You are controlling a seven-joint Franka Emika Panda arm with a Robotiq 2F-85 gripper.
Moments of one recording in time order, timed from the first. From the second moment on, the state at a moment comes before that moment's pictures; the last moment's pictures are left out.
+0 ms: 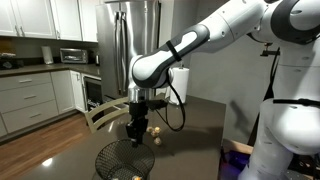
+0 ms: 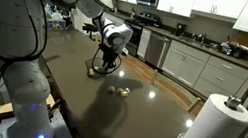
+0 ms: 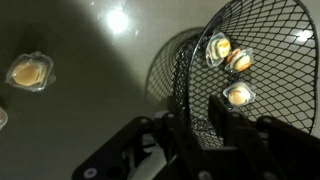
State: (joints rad) arm 0.10 0.11 0.15 -2.19 0.39 2.15 -0.05
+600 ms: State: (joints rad) arm 0.11 0.09 0.15 -2.19 0.39 2.15 -0.05
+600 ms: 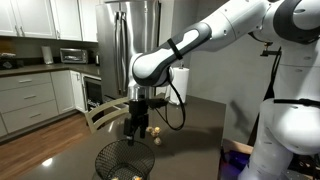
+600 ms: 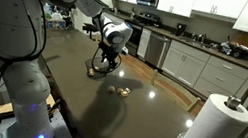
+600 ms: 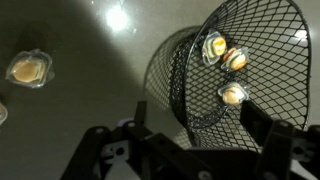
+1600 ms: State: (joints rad) arm 0.11 -0.03 0.12 -2.24 0.18 2.26 0.07
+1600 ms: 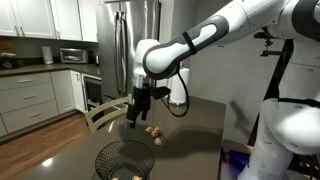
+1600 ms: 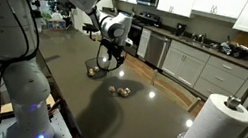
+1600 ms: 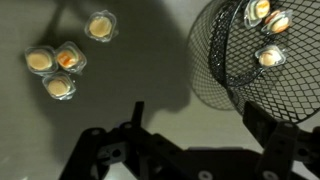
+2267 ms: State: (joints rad) arm 0.09 -0.12 0.09 -2.31 0.05 2.29 0.21
